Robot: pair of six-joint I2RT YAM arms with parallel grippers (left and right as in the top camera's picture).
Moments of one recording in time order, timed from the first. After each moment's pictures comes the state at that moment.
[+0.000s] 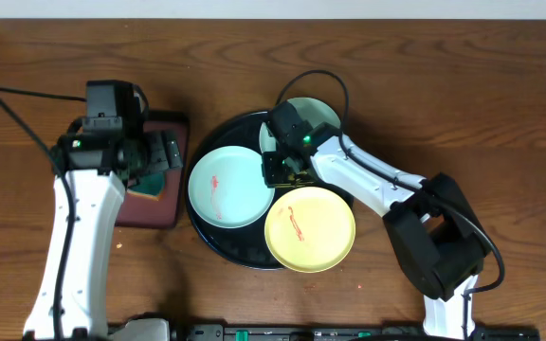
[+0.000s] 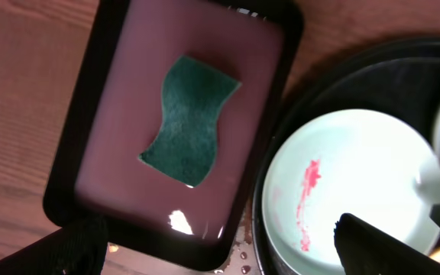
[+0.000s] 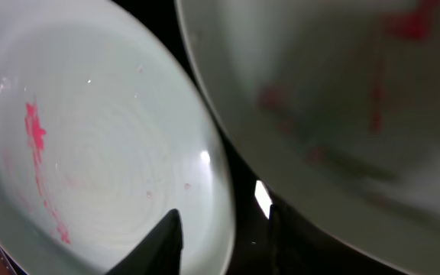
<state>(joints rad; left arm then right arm) 0.04 1.40 1.24 -1.02 -0.07 -0.18 0.68 2.05 1.43 -0.63 -0.22 0.58</state>
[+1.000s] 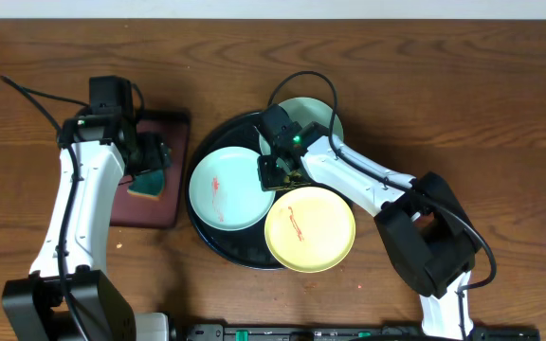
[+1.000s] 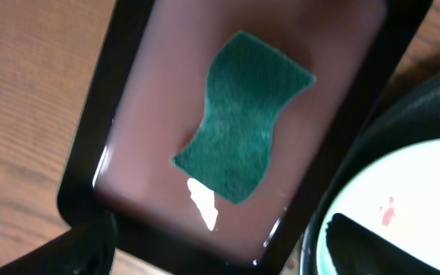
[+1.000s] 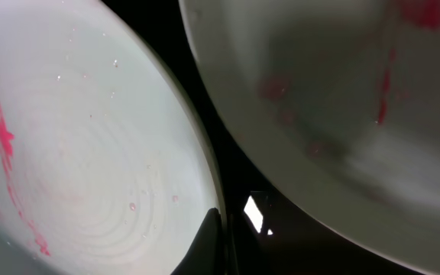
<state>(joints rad) 0.11 1.55 1.22 -0.97 -0.14 -0.19 0.71 2.08 1.49 -0.71 -0.16 0.54</state>
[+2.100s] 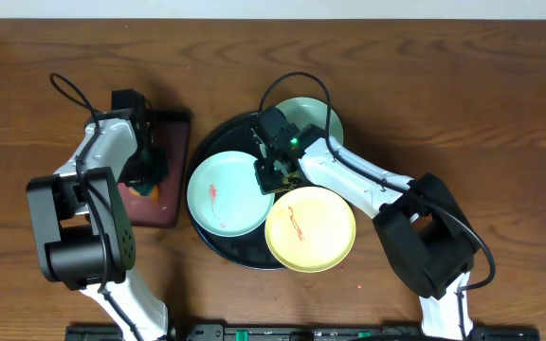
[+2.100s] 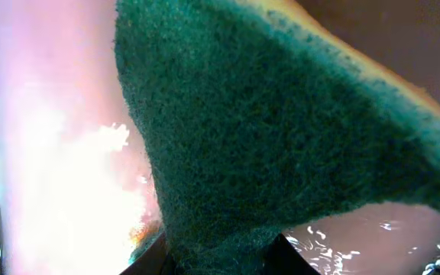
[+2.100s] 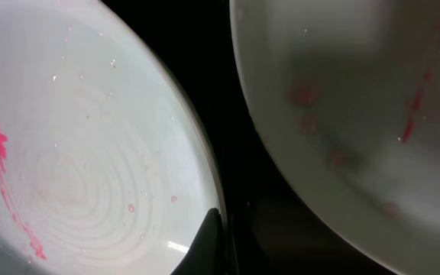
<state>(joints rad) 0.15 1.94 1.22 -0.82 -0.13 -0.07 0.72 2.08 1.49 -0.70 -0.16 0.45</state>
